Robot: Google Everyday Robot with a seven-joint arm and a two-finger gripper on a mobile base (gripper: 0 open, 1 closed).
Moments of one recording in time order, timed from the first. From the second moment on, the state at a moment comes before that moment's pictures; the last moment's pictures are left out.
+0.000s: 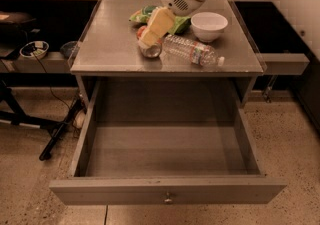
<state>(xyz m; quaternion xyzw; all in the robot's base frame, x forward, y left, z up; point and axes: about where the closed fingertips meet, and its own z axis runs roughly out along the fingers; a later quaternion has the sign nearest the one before) 0.658 0.010 0.984 -0.58 0.71 0.10 0.39</state>
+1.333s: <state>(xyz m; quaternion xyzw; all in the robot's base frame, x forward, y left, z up) 0.718 0.010 0.929 -0.55 0.74 0.09 0.38</state>
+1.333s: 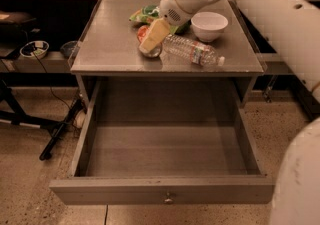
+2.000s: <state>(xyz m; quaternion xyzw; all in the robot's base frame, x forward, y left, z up) 0.754 0.031 0.898 -0.53 0.75 0.13 0.38</state>
